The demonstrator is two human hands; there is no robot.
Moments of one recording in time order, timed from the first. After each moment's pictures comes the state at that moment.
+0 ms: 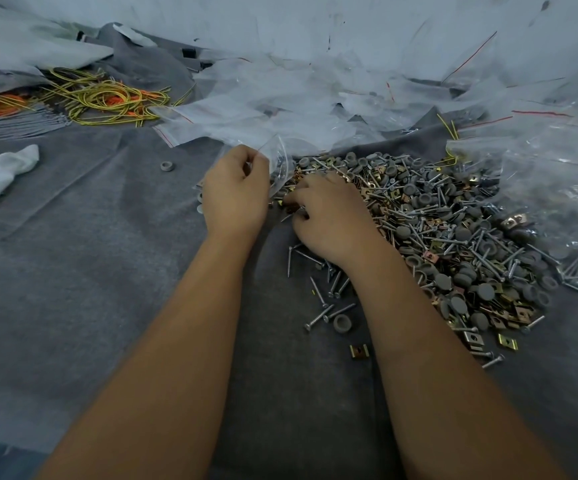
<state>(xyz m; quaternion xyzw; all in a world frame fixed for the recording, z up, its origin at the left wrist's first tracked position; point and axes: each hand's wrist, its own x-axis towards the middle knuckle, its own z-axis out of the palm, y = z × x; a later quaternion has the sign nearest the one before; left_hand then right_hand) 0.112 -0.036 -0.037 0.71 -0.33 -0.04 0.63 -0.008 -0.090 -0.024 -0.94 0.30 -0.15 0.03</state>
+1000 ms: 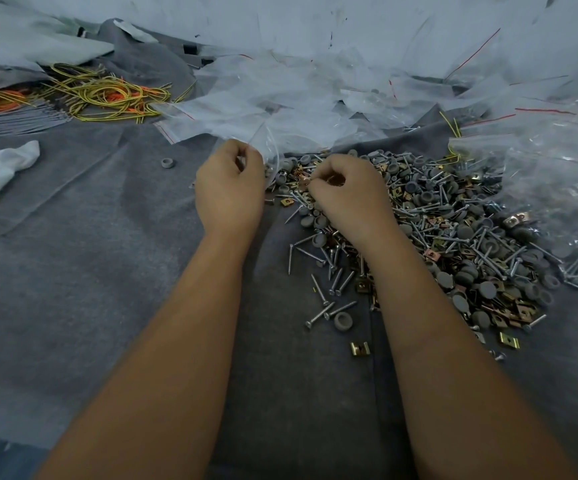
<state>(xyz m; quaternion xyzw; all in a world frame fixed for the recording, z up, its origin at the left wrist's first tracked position) 0.114 -0.032 -0.036 0.73 -0.31 0.00 0.61 -0.018 -0.092 -0.009 -0.84 0.38 -0.32 0.23</state>
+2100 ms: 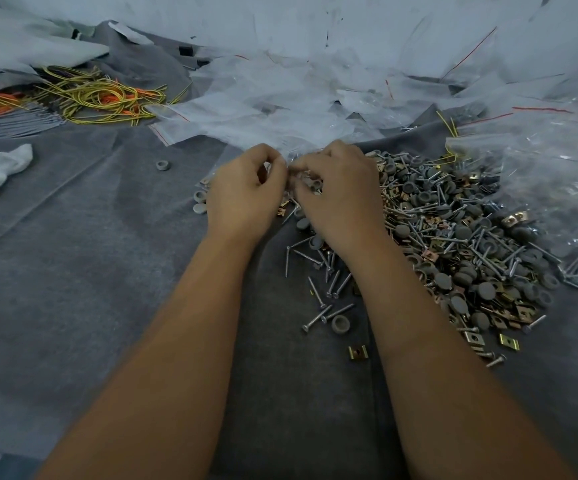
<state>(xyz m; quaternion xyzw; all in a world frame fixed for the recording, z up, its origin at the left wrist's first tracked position) 0.103 -0.031 -0.037 0.70 -0.43 0.00 0.56 -0.010 -0.090 -0.015 -0.88 0.31 -0.36 0.08</state>
